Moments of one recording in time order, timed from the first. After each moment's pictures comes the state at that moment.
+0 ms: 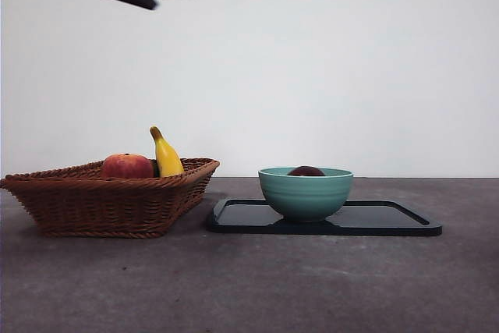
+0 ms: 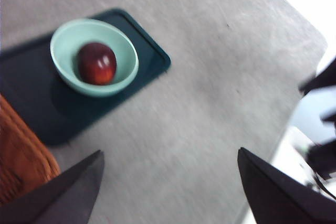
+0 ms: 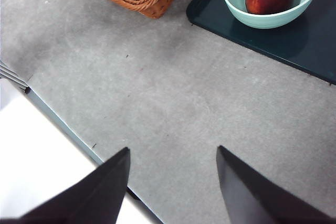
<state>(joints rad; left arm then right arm) -0.53 1.19 1.15 -0.62 0.48 -0.07 0.46 0.65 0.79 -0.88 -0.39 0.13</state>
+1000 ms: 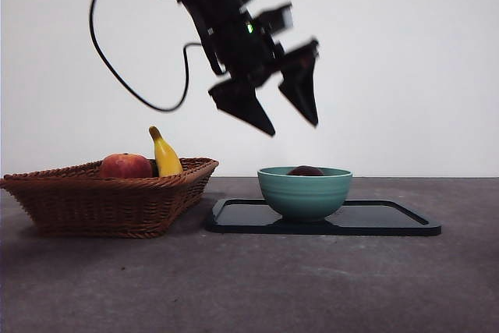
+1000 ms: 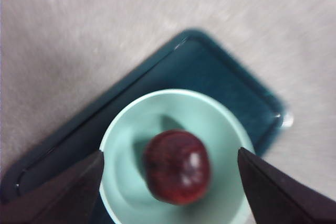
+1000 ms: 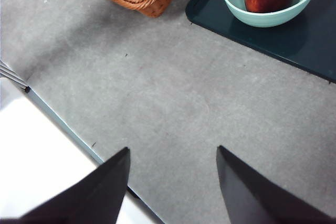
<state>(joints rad) -0.63 2.06 1.78 -0.55 0.21 0.07 0.46 0.65 0.79 -0.89 -0.39 0.13</state>
